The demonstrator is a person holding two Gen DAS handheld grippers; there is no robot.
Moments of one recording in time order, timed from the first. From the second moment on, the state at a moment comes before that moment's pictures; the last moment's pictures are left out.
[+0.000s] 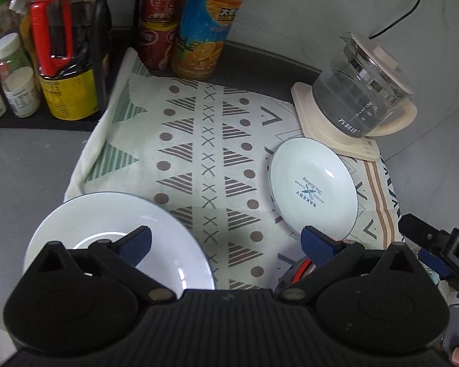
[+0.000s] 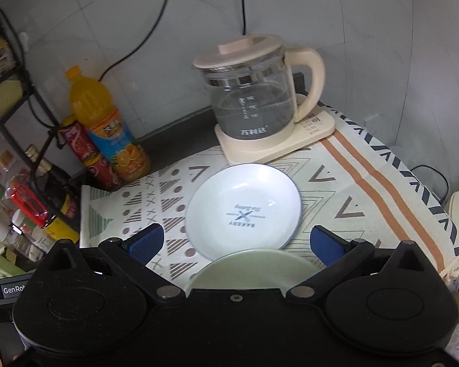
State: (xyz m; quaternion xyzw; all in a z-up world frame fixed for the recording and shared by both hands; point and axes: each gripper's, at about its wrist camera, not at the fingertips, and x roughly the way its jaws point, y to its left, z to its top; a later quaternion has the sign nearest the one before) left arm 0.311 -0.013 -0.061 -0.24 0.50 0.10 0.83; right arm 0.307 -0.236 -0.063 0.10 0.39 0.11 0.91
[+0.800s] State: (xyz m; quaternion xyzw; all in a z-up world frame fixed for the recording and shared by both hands) left arm 0.402 -0.033 -0.135 -0.27 0.55 0.07 0.78; right arm 0.410 -0.284 -0.129 0.15 0.50 0.11 0.84
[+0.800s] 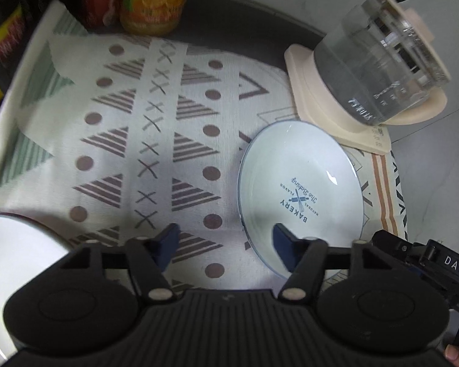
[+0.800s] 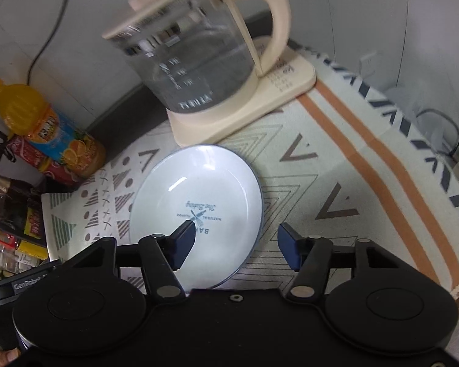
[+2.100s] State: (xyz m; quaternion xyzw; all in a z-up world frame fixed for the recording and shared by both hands) left arm 0.432 -0.059 -0.162 -0.29 0.56 0.05 0.78; right arm 0.462 -0.283 -0.180 0.15 0.58 0.17 0.78
